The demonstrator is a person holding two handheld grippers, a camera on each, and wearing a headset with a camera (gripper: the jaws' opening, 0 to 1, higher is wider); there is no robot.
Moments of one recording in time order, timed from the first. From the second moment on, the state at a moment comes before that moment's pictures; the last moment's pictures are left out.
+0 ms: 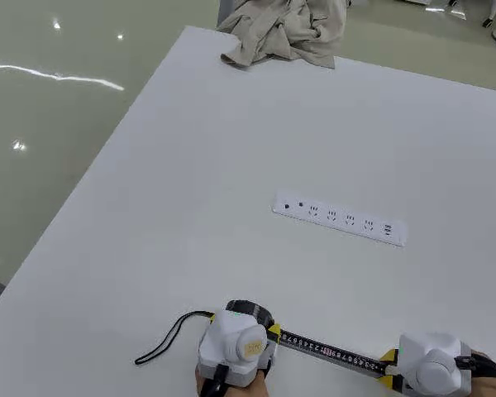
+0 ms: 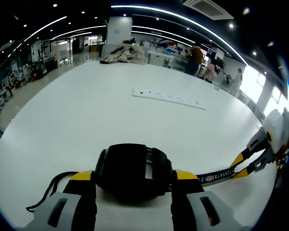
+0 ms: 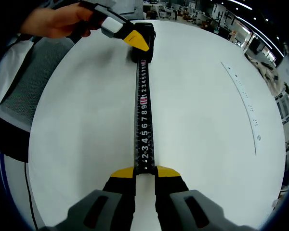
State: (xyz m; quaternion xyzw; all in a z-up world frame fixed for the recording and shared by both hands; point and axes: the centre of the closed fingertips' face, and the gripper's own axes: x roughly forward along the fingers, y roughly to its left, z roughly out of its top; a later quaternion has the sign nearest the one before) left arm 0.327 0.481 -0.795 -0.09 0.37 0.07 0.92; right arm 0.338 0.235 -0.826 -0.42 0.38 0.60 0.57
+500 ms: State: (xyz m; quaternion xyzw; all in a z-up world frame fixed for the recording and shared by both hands) left arm 0.327 0.481 -0.796 -0.09 0.37 0.07 0.92; right arm 0.337 0.250 -0.825 -0.41 0.38 0.60 0.57
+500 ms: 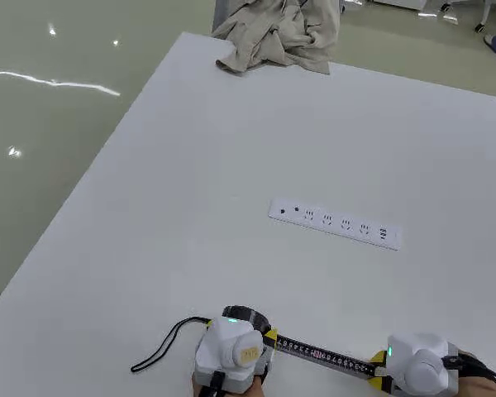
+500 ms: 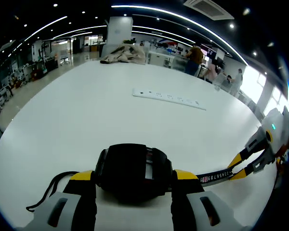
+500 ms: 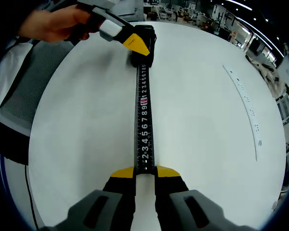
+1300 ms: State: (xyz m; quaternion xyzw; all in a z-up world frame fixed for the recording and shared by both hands) left arm 0.326 0.480 -0.795 -0.09 0.37 0.07 0.92; right arm 0.335 0.277 -0.826 -0.40 0.38 0.61 0.57
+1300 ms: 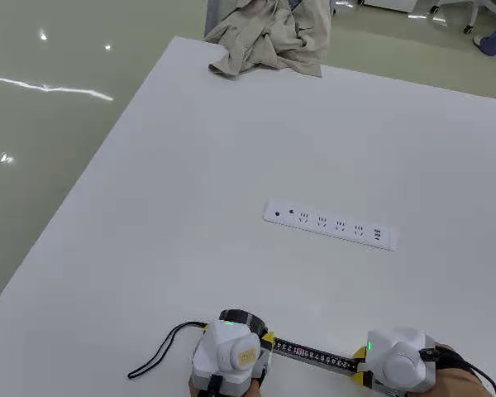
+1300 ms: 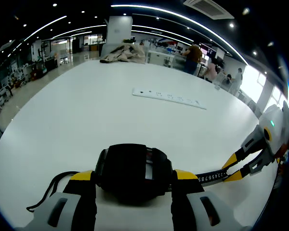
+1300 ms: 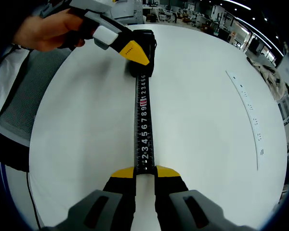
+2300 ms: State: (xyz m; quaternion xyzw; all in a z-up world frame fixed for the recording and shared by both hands) left arm 0.326 0.481 -0.796 -0.09 0.37 0.07 0.92; right arm 0.330 0.306 -0.826 -0.40 0.37 0.61 0.57
